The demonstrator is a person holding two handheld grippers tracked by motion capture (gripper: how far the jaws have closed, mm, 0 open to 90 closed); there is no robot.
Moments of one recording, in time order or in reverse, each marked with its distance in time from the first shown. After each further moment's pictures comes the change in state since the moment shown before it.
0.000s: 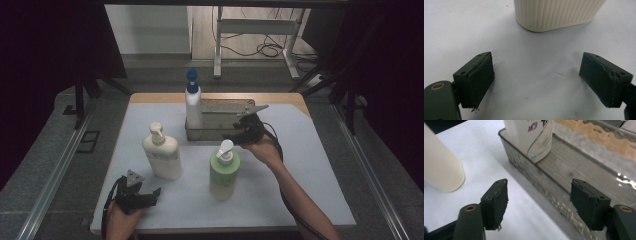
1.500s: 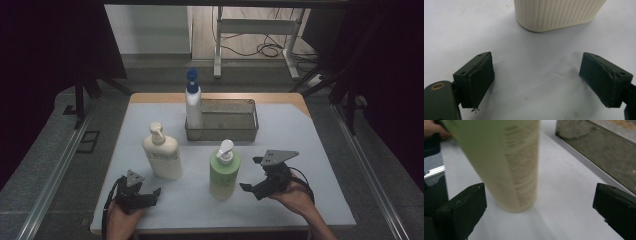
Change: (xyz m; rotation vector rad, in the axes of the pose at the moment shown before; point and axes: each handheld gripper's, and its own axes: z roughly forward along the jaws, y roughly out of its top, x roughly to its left) left arm 0.000 0.000 0.000 0.000 0.002 0.000; right arm 0.072 -0.091 -0.084 -0.060 0.113 -0.145
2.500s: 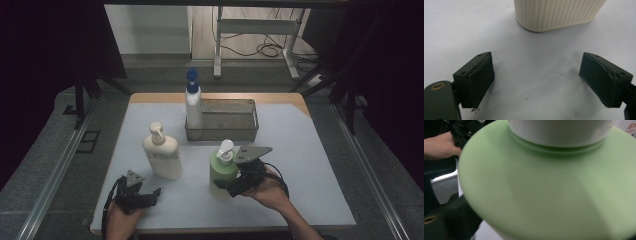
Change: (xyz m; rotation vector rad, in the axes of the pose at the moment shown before) left arm 0.000 0.000 0.000 0.000 -0.001 -0.001; right arm 0.030 0.048 0.038 -0.059 0.054 -0.070
